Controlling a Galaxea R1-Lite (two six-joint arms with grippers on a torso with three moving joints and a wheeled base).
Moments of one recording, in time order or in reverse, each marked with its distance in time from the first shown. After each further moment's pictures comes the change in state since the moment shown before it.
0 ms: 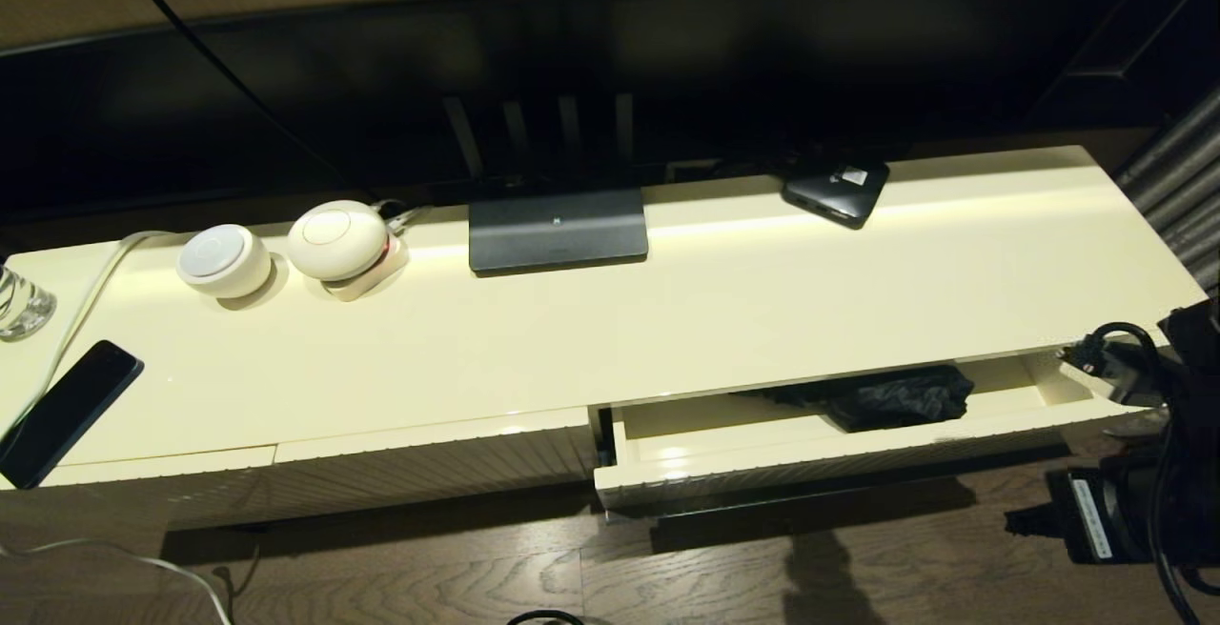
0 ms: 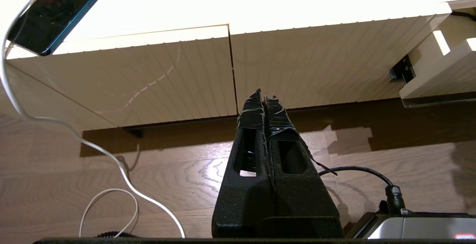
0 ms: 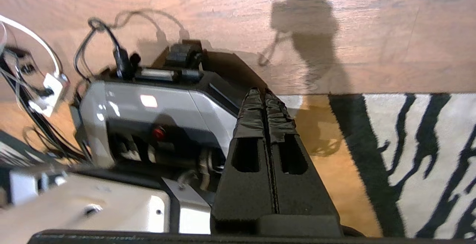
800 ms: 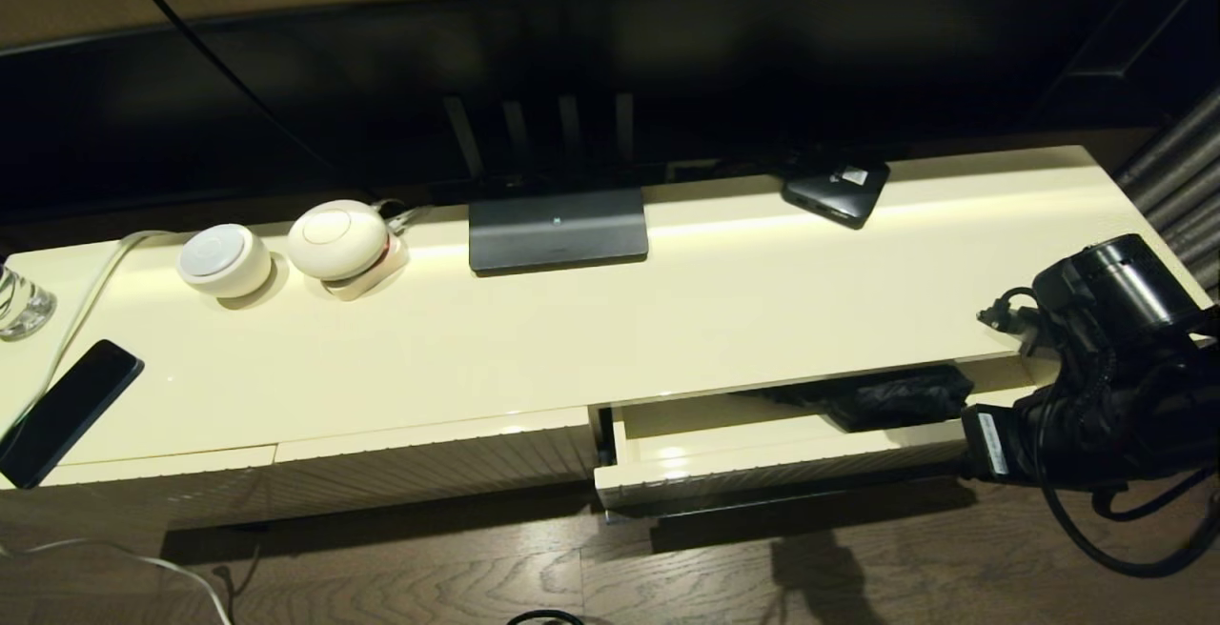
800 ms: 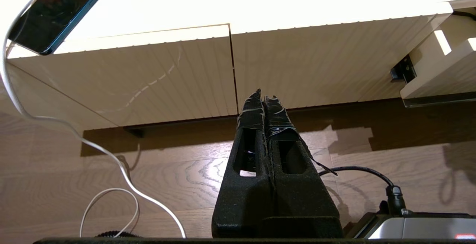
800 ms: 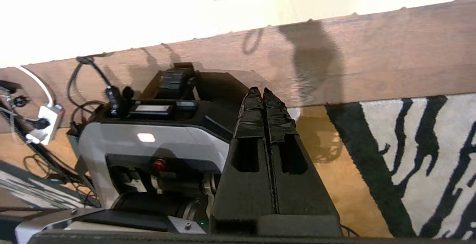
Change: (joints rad) left arm 0.000 0.000 0.000 0.000 0.000 0.000; right arm -0.020 0.227 -0.152 -0.034 -0.048 0.034
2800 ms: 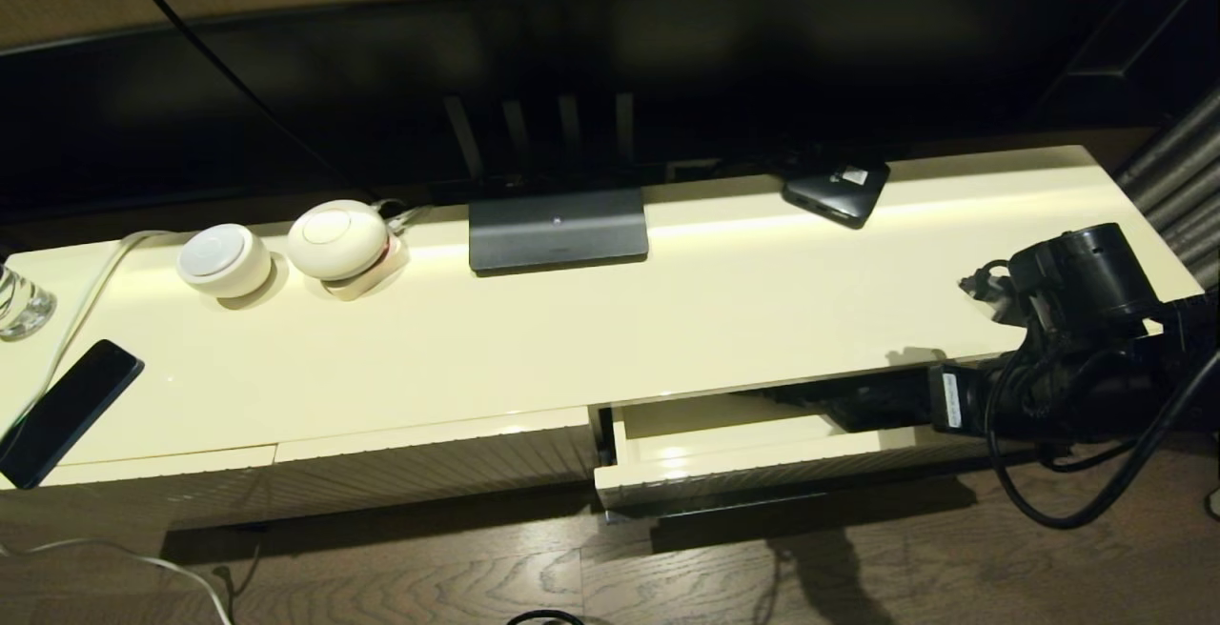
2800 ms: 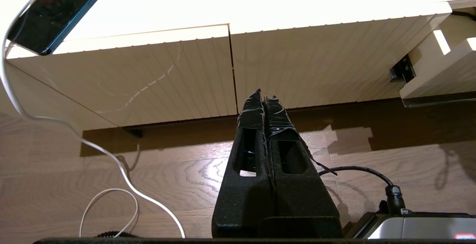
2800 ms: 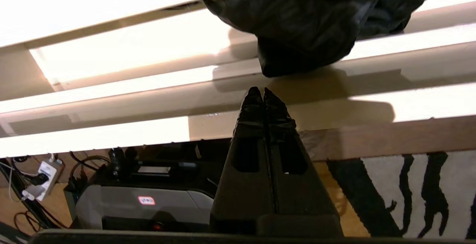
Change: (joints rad) left arm 0.000 0.000 0.000 0.000 0.000 0.000; right arm -0.014 0.068 0.024 -0.263 -0.046 -0.006
